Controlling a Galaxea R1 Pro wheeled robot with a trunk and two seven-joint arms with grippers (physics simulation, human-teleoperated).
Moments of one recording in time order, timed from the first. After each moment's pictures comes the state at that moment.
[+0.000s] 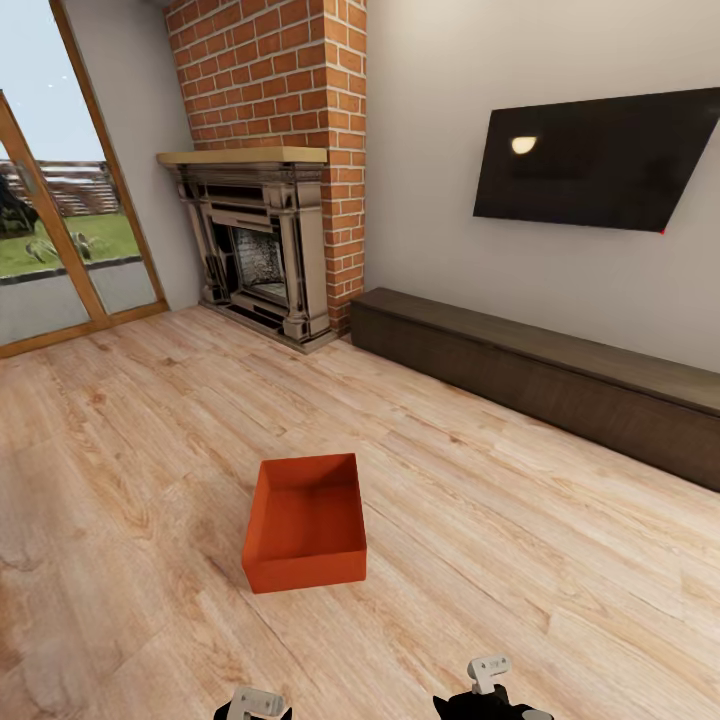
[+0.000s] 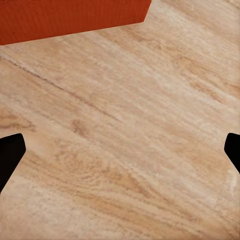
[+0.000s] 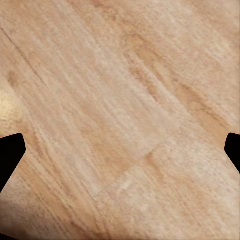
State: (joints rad) left arm -0.32 -0.02 -0.03 -0.24 -0.05 -0.30 -0.19; right arm -0.48 -0.01 0.07 -0.10 0.01 -0.10 0.27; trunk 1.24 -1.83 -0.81
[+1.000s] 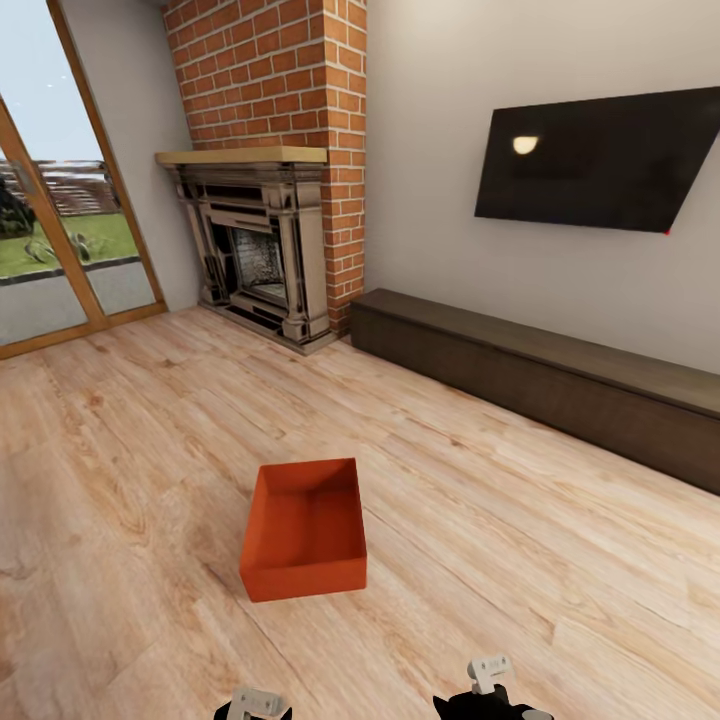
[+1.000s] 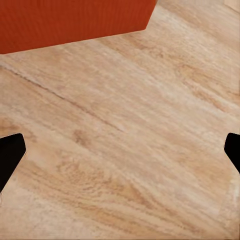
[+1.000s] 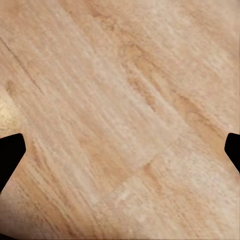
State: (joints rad) left arm -0.32 -0.02 -0.03 -0.24 -0.05 -0.30 -0.19; right arm -0.48 -0.01 0.07 -0.10 0.01 -0.10 0.27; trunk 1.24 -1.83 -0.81
